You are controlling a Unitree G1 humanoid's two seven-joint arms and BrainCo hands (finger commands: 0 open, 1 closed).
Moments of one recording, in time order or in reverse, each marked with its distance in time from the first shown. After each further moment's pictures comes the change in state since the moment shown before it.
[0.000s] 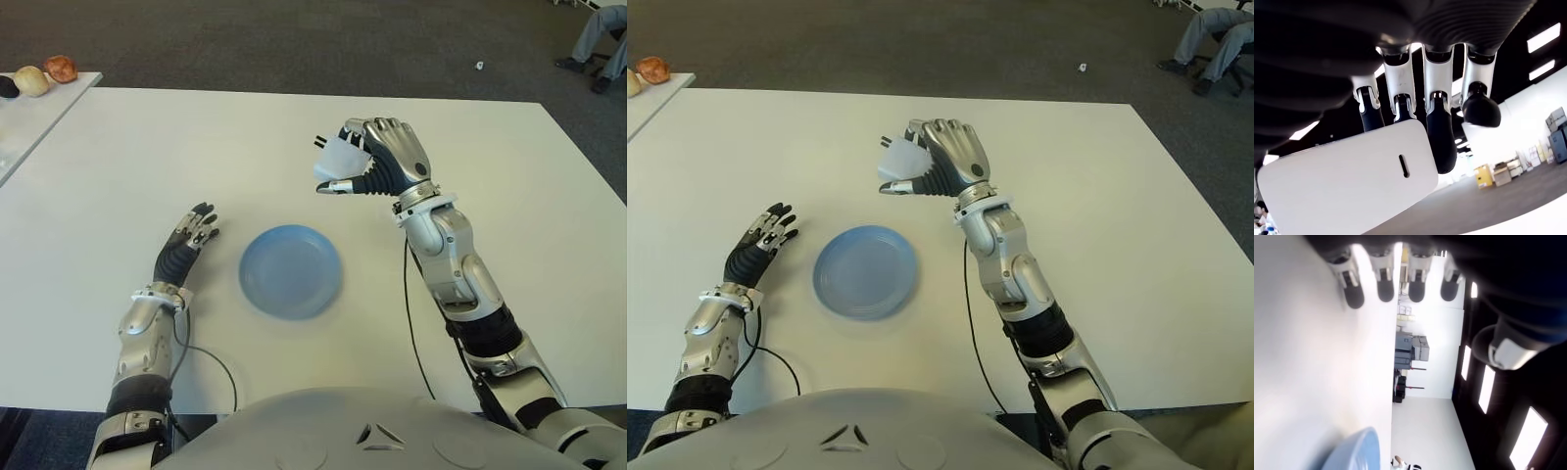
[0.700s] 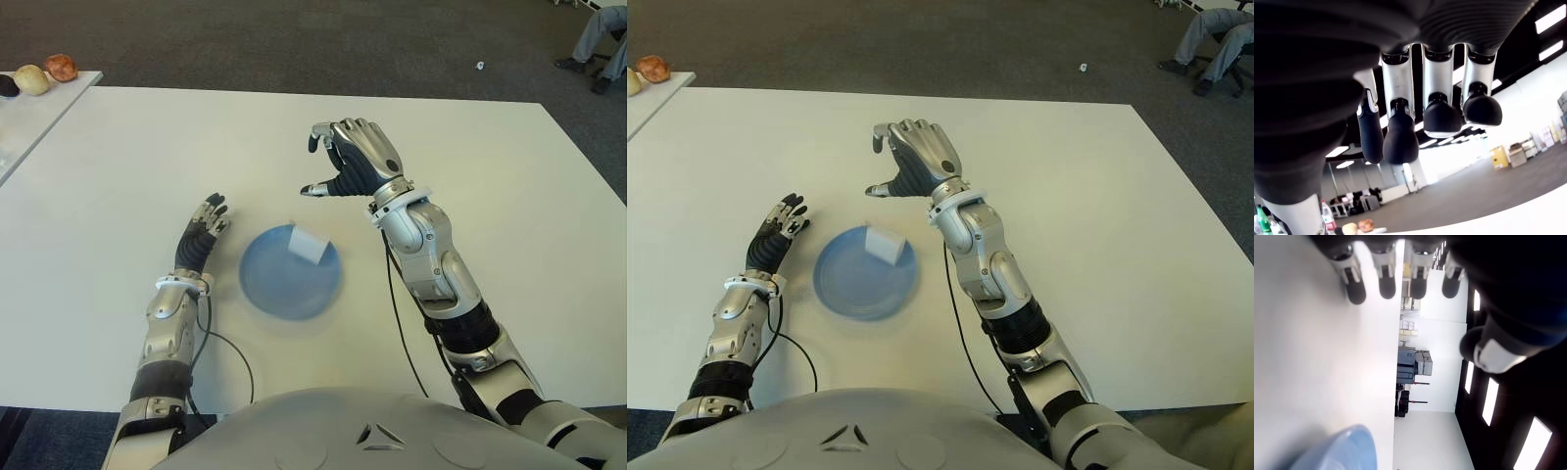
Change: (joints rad) left arm -0.060 -0.068 -0.045 0.007 0.061 0.025 0.142; right arm -0.044 0.098 0.042 -0.009 -0.017 0.017 0.130
